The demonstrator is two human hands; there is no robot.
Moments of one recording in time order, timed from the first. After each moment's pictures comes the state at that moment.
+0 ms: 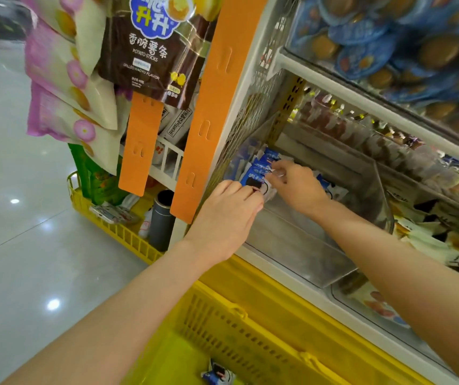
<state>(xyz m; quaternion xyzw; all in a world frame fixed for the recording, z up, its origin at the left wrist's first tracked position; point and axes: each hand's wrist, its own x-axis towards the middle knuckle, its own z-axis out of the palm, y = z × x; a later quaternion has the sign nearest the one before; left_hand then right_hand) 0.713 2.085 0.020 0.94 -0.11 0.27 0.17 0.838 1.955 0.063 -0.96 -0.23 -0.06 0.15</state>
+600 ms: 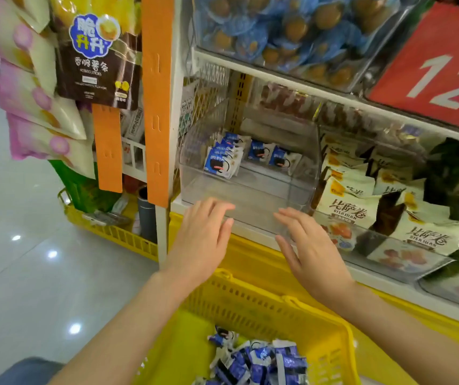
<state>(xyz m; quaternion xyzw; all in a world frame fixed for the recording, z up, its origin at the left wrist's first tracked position) 0.632 2.037 0.006 0.92 -0.10 0.23 0.31 0.648 1.831 0.028 -0.93 -0.28 -0.18 0.12</state>
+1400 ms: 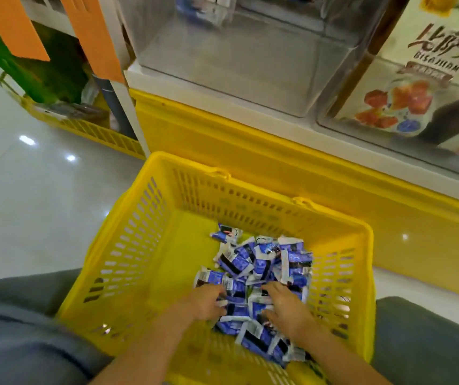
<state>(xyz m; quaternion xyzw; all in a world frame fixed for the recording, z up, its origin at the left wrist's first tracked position) 0.525 1.974 -0.279 0.82 -0.03 -0.49 0.28 0.527 1.769 -0.257 -0.89 -0.10 0.43 0.12</state>
